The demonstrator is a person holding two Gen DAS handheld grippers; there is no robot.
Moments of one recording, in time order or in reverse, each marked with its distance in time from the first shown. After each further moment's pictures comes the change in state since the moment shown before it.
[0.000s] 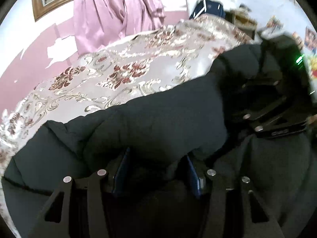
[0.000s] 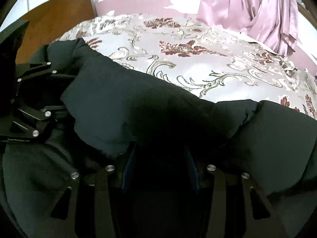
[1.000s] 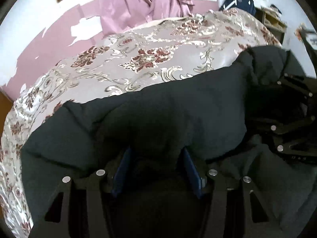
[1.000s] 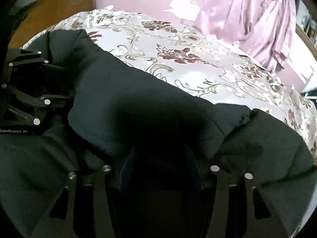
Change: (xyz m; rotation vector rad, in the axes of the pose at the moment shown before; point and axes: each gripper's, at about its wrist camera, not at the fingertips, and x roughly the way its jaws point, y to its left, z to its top) left arm -0.013 -0.004 0.002 -0.141 0.134 0.184; right arm -0.020 0.020 0.002 -0.083 0.006 -0.162
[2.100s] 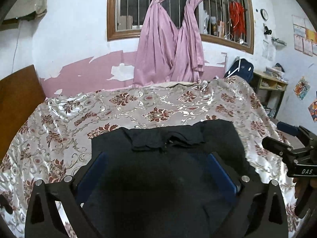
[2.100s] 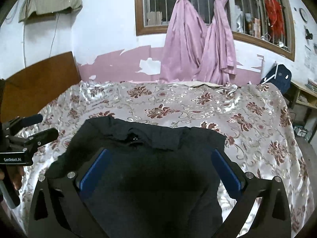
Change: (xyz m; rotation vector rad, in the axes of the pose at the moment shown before) left arm -0.289 -0.028 -0.071 -0.241 -0.354 0.041; right arm -0.283 -0.007 -0.069 0.349 -0.344 -0.044
